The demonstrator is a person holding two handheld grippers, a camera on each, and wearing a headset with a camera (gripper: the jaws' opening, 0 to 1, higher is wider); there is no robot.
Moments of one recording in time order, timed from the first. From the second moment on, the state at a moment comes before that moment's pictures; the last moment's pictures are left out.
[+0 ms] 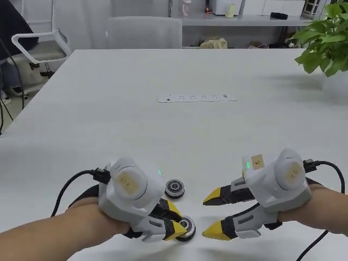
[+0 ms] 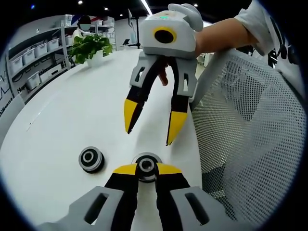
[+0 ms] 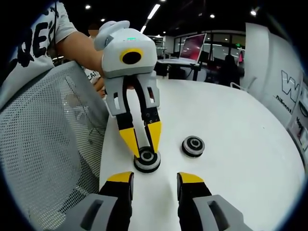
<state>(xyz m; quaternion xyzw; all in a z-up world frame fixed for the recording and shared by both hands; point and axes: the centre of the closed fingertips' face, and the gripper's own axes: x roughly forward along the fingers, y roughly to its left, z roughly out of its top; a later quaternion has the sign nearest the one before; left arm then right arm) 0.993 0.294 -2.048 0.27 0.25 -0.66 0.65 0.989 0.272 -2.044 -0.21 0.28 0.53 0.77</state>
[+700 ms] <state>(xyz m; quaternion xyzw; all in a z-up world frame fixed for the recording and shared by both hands) 0.993 0.295 -2.047 0.27 0.24 -0.66 0.66 0.989 0.288 -2.053 -0.20 0.30 0.54 0.76</state>
